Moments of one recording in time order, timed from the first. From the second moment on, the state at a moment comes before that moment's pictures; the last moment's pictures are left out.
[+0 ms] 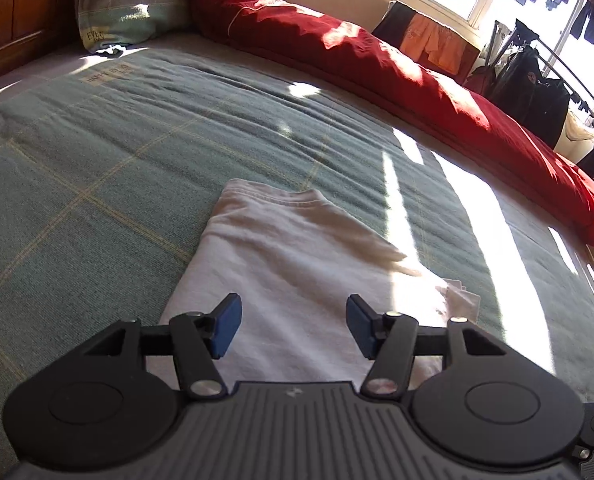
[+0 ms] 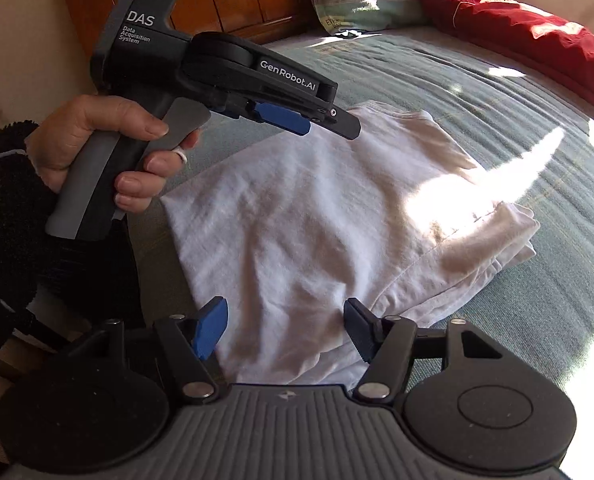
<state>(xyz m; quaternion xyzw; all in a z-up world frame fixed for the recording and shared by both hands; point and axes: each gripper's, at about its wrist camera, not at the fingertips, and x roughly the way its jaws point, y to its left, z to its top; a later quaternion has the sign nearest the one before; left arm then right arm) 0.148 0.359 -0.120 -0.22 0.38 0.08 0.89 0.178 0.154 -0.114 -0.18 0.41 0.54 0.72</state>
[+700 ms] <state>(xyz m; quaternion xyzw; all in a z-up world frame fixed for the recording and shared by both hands) 0.107 0.354 -0.128 -0.22 0.37 0.16 0.89 0.166 0.145 -0.115 -0.18 0.43 0.53 0.71</state>
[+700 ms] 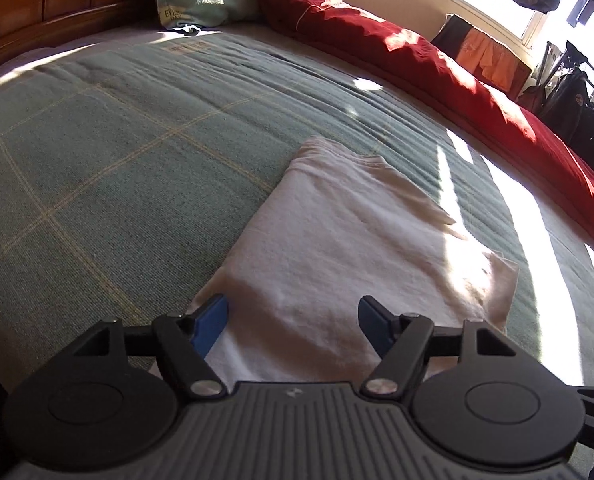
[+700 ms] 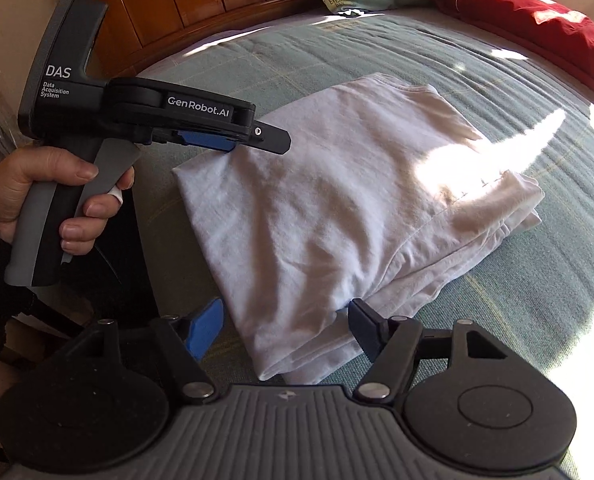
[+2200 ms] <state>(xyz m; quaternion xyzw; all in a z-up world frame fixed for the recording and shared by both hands) 0.099 0.190 -0.118 -0.10 0.44 0.01 0.89 0.185 0.008 -0.055 -0.15 0.43 0.31 0.83</state>
